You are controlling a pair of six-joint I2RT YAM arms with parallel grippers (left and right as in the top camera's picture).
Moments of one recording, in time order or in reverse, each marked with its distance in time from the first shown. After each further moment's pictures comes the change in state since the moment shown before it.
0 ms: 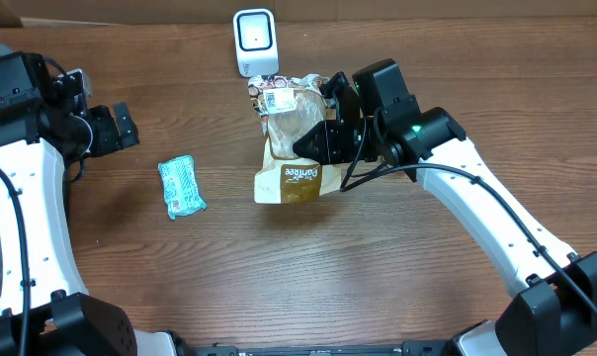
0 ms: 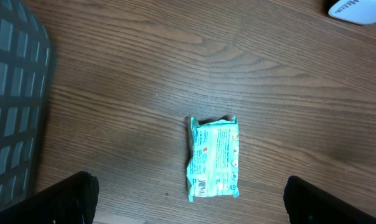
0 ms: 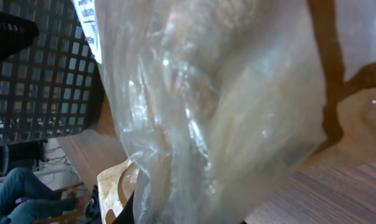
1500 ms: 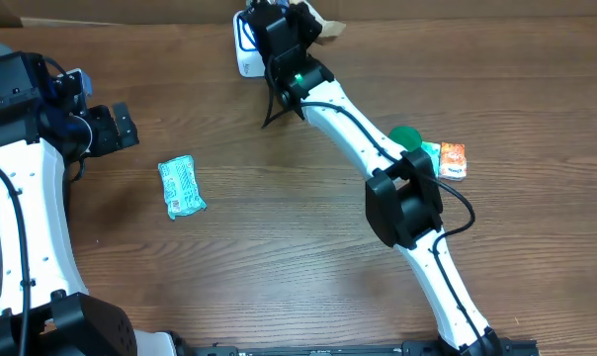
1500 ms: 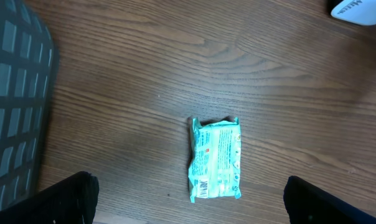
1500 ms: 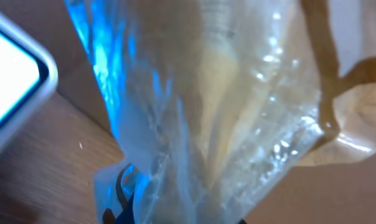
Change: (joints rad) left arm 0.000 0.000 0.000 0.003 -0.007 0.000; right arm 0.118 0.928 0.969 0.450 1.355 -1.094
